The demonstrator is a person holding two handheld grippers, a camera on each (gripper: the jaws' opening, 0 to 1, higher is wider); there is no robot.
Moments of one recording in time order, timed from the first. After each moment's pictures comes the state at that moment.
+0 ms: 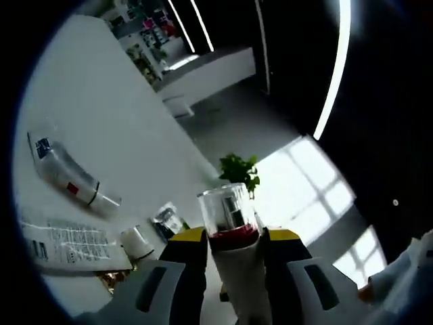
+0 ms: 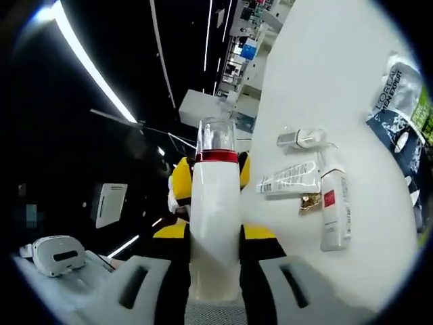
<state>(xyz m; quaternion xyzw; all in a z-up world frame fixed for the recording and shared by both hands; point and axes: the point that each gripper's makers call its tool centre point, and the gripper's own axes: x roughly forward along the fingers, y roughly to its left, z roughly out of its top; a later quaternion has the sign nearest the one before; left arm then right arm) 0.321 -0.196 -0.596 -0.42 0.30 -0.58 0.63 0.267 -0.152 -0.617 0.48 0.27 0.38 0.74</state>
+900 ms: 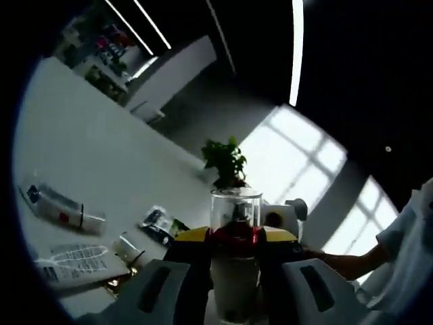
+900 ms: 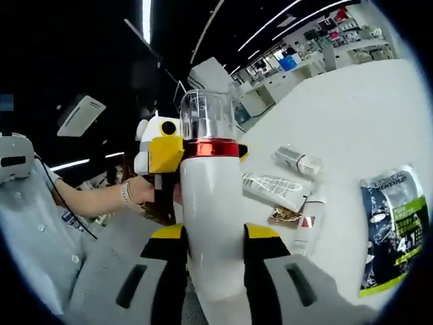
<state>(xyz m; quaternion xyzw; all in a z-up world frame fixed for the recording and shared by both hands) 0.280 -0.196 -0.589 -0.25 0.24 -0.66 0.66 0.251 -0.155 -0.654 0.18 0.27 0.40 0.86</state>
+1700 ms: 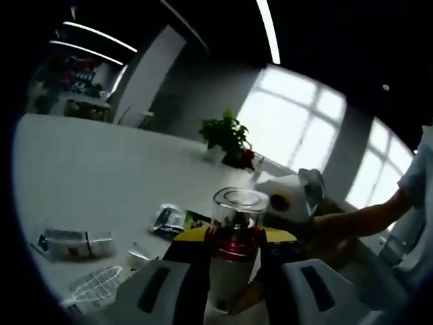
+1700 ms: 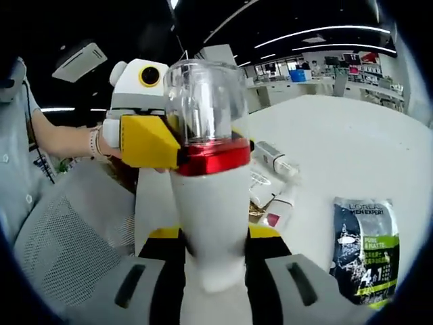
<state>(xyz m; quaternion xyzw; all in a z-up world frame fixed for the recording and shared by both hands) 0.270 -0.219 -0.613 -0.10 0.21 -0.69 0.69 0.266 -0.180 -0.694 0.02 0.26 0.37 0.89</state>
